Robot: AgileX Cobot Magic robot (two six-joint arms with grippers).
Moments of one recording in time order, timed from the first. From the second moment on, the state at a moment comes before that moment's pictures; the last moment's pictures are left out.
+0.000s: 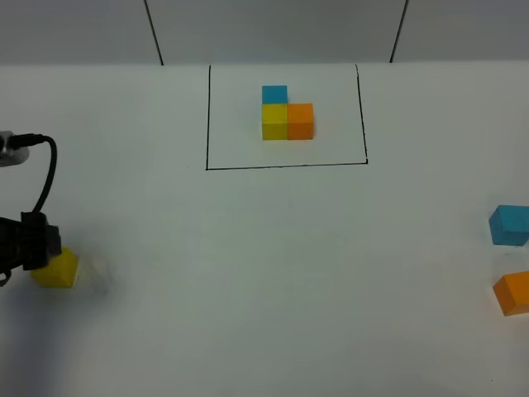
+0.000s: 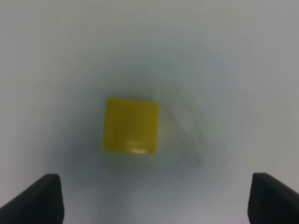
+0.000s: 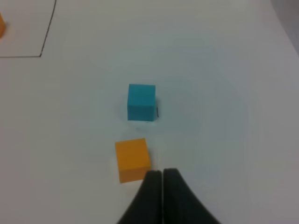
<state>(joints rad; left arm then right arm) -0.07 1.18 -0.59 -0.04 0.51 -0.13 -0.09 -0.01 -0.50 -0.01 1.07 -0.04</state>
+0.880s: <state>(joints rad) -0.03 1.39 -0.59 0.02 0.39 -0.14 -0.09 -0.01 -0.50 -0.01 1.07 -0.04</state>
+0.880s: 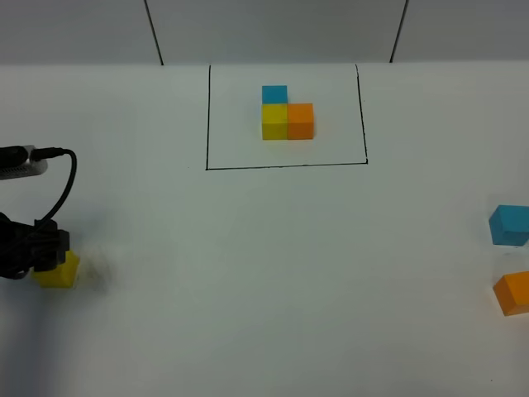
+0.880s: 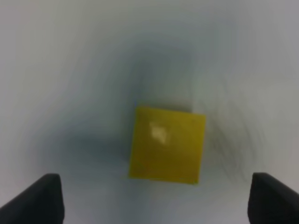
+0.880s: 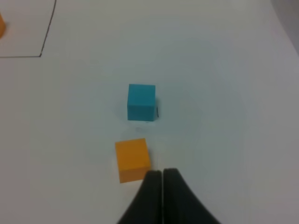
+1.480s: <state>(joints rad) -0.03 1.61 -0.60 0.01 0.20 -0.14 -0.09 -0.01 -0.50 -0.01 1.07 -0.04</state>
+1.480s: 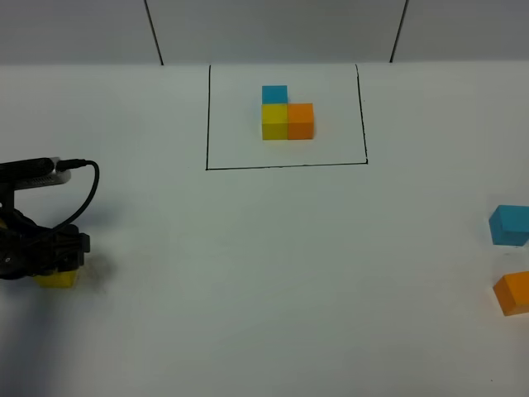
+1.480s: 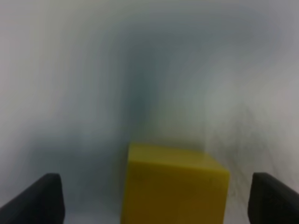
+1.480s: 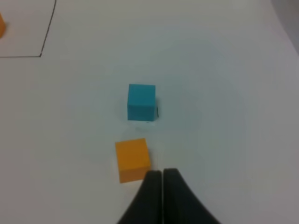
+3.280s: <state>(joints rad) -0.22 1.36 -0.60 -0.18 0.25 0.21 -0.09 -0.01 -0.50 -0.01 1.07 -0.04</state>
